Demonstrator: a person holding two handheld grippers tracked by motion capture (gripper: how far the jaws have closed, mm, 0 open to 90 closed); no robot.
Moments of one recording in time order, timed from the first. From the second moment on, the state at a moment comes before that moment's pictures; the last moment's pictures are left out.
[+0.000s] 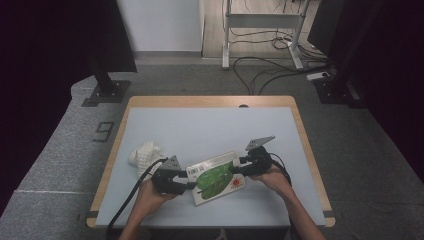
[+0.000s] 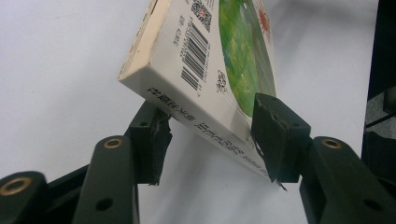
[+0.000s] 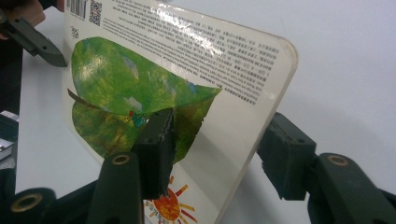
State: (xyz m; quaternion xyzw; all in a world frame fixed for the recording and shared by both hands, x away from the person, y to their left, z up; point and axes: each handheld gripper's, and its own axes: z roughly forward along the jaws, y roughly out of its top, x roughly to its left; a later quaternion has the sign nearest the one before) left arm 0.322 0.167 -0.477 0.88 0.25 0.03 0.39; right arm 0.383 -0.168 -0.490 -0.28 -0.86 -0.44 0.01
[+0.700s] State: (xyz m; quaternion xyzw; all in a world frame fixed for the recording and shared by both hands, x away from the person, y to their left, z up) left arm 0.343 0.173 -0.454 0.89 0.25 0.06 0.38; right arm 0.378 -0.172 -0.476 -0.27 -0.84 -0.46 -0.03
